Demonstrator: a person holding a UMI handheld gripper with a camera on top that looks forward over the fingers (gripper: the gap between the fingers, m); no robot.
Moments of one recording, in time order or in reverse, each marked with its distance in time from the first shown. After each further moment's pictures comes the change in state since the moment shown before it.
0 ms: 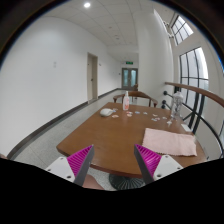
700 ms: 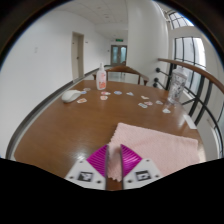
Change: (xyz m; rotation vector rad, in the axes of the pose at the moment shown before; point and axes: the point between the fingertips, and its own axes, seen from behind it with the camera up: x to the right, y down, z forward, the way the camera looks) arm 0.134 0.035 0.172 -0.263 0.109 0.033
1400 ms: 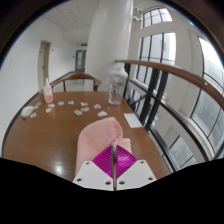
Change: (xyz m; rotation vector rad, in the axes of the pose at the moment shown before) arm 0.212 -0.004 -0.058 0.047 0.343 0.146
